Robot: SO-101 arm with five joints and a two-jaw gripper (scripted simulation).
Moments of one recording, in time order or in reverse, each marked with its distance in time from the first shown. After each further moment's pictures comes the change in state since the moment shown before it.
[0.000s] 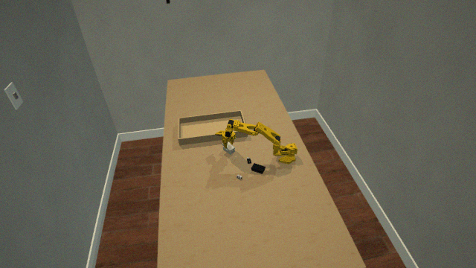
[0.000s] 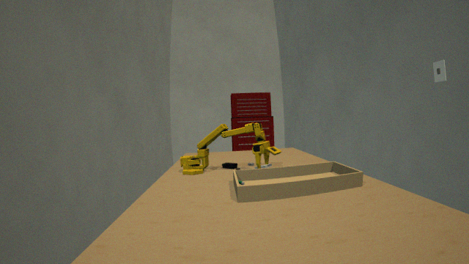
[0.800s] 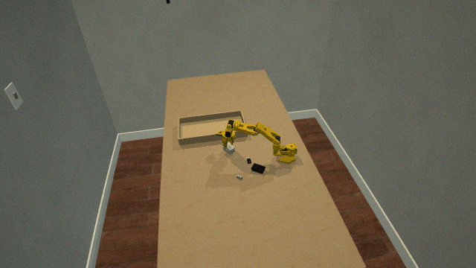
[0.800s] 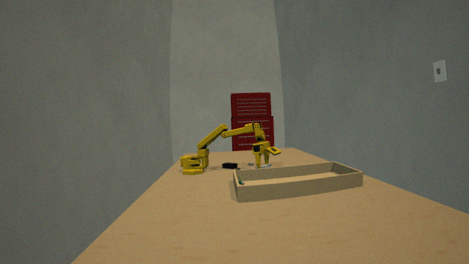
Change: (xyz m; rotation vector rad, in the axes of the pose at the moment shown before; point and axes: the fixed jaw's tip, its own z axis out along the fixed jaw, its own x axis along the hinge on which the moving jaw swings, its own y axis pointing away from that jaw) arm 0.000 0.000 0.001 0.001 0.001 0.001
